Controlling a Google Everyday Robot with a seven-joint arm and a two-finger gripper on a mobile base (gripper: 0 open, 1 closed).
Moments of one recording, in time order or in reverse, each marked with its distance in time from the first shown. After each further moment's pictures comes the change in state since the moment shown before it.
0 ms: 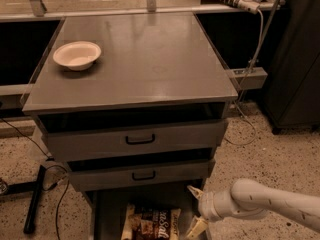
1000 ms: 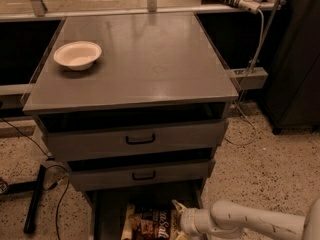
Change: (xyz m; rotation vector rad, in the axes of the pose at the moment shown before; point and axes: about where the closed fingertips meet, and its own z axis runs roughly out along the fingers) arm 0.026 0.027 0.119 0.012 -0.090 0.042
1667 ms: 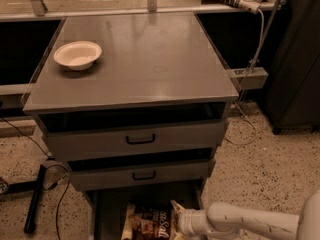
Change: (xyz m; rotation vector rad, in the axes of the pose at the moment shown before) arm 0.006 -0.001 0.011 0.022 0.026 -0.025
